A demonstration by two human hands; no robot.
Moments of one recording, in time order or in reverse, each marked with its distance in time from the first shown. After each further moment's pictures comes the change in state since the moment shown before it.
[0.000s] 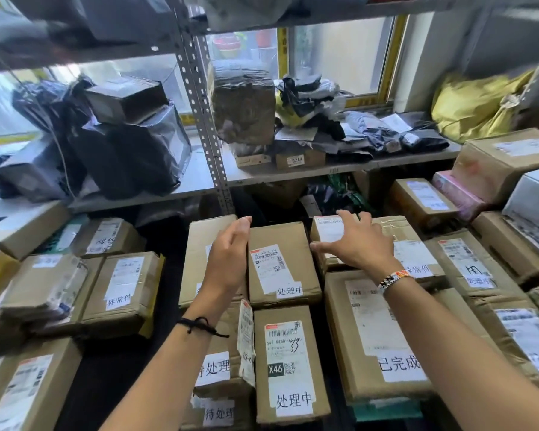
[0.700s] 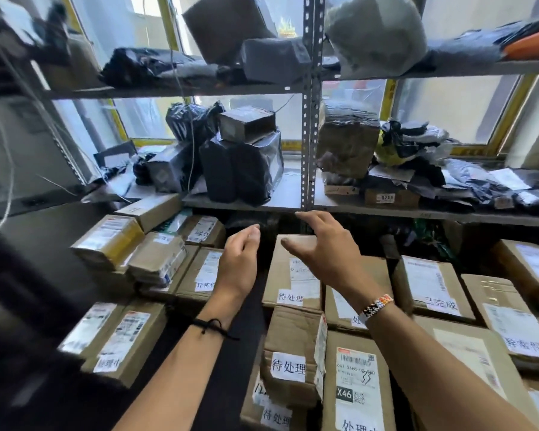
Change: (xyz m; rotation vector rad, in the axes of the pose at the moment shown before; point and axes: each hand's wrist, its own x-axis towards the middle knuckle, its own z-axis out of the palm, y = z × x) left_hand -0.026 0.008 -0.127 0.004 0.361 0.051; right_hand -0.088 -0.189 -0.018 0.362 0.222 -0.699
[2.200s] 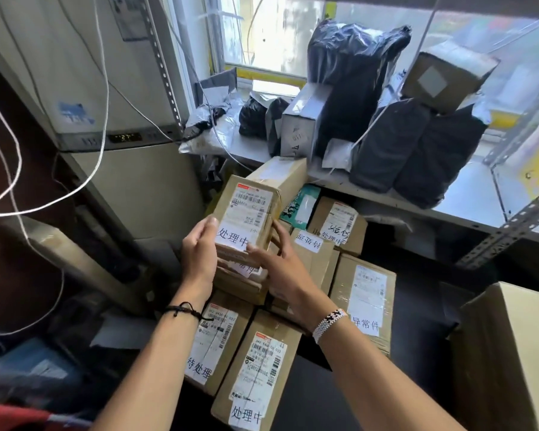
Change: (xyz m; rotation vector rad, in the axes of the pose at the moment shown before) left_hand 0.237 -0.233 -0.414 -0.258 0.456 -0.319; right_hand 0.151 -0.296 0.429 0.973 -0.590 0.491
